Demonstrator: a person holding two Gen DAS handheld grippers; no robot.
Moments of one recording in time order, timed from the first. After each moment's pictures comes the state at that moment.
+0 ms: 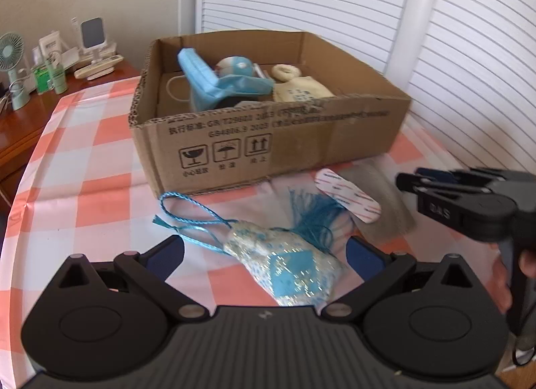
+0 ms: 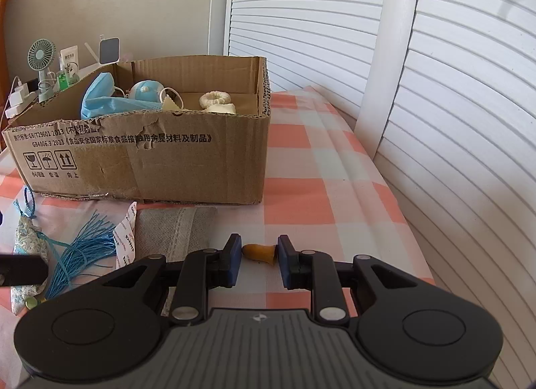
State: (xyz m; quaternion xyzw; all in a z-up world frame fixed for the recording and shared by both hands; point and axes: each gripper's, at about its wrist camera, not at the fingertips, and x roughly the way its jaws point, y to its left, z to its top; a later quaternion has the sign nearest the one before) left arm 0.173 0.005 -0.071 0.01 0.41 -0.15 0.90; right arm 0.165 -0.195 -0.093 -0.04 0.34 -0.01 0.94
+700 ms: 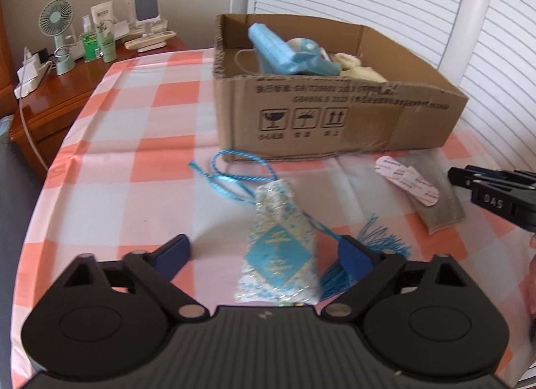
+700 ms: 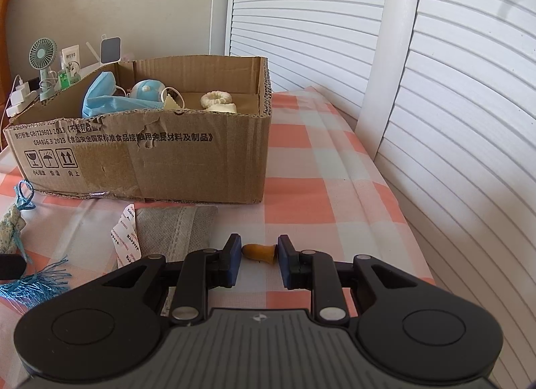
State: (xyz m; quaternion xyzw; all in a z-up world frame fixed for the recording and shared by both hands) left arm 0.160 0.036 -0.085 -0.01 0.42 -0.08 0.90; right arm 0.165 -0.195 -0.093 -0.04 0.34 -0.01 0.94
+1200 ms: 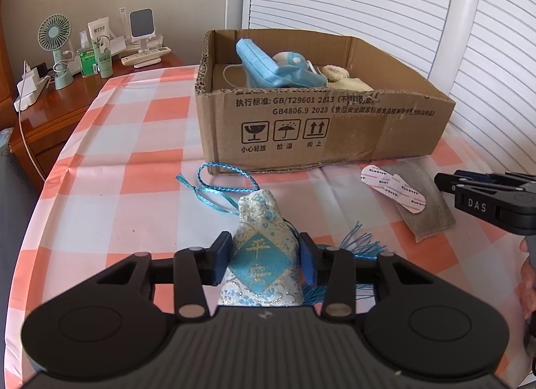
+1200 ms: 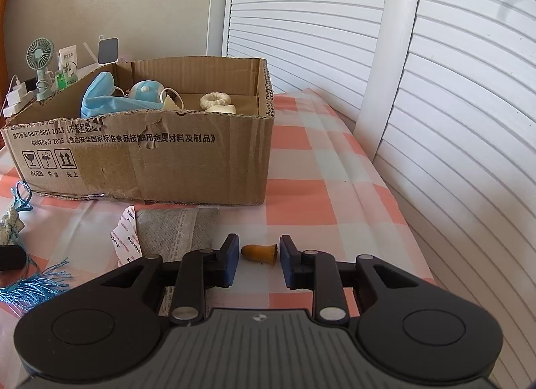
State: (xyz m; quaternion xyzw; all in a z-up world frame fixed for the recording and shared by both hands) left arm 0.153 0.026 -0.082 0.00 0.40 -0.08 0.91; right arm 0.164 -0.191 -0.094 -0.05 0.34 -0.02 0.94
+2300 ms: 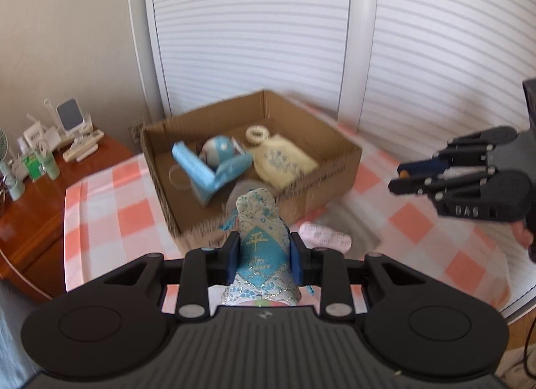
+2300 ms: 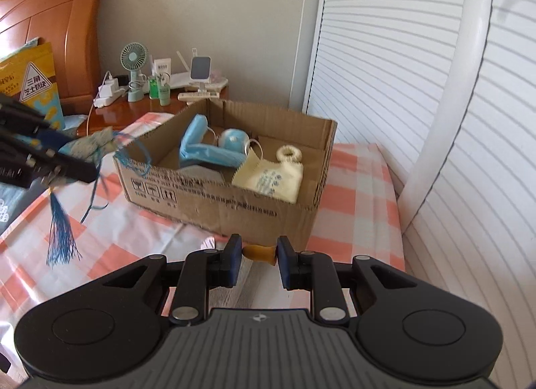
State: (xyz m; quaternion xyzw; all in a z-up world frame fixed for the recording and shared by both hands) left arm 0.162 0.028 0.030 0.10 0.35 -0.24 0.90; right arm 0.137 -0.196 0.007 -0.10 0.33 0.15 0.93
